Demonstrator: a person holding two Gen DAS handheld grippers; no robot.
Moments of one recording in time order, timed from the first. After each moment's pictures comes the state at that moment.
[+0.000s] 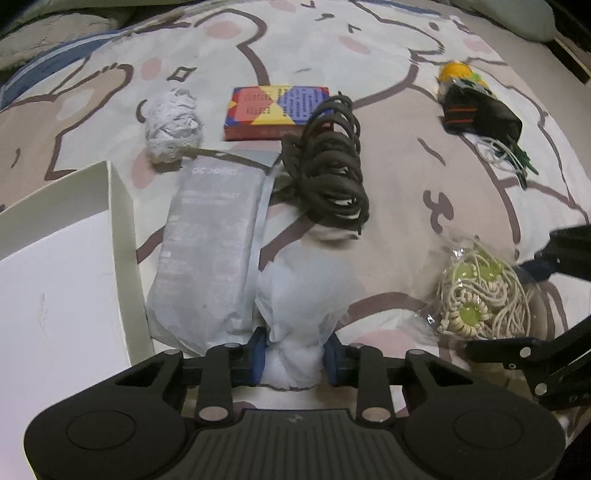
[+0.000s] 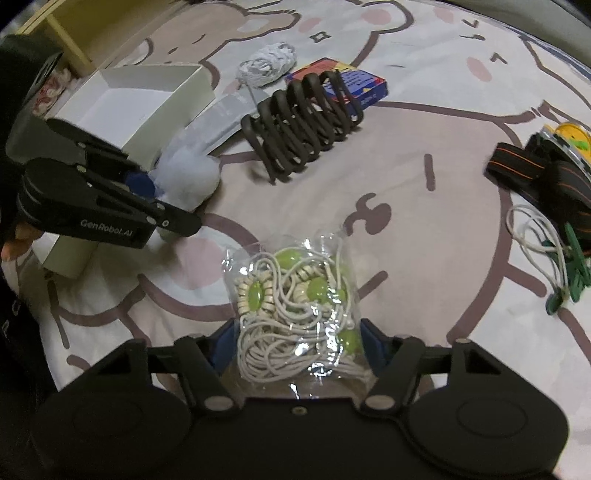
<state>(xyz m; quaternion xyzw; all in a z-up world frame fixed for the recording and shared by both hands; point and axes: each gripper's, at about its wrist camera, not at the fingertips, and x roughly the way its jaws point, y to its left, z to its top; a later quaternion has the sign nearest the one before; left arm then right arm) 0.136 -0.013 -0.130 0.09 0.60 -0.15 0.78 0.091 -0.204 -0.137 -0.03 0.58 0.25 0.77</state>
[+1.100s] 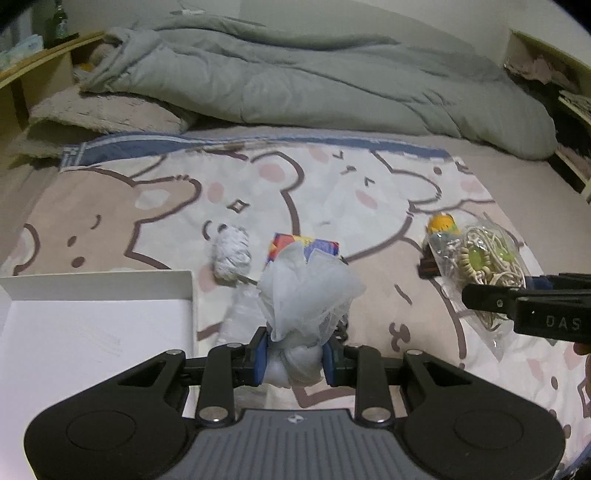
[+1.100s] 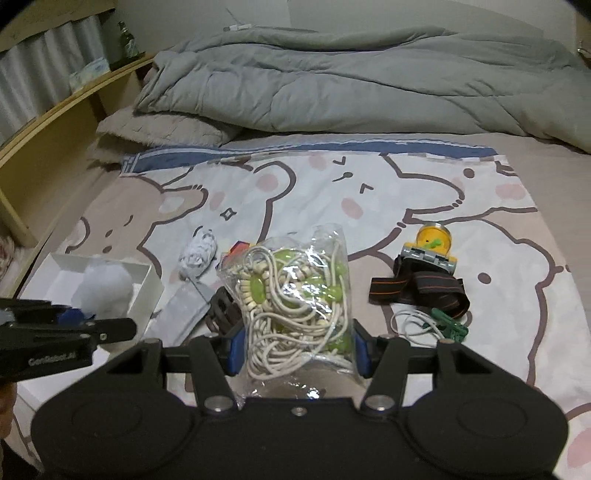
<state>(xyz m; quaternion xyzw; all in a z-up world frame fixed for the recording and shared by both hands) 0.097 0.009 -0.018 0.01 0.45 -0.11 0.89 0.078 -0.220 -0.032 0.06 0.42 0.06 0.90</state>
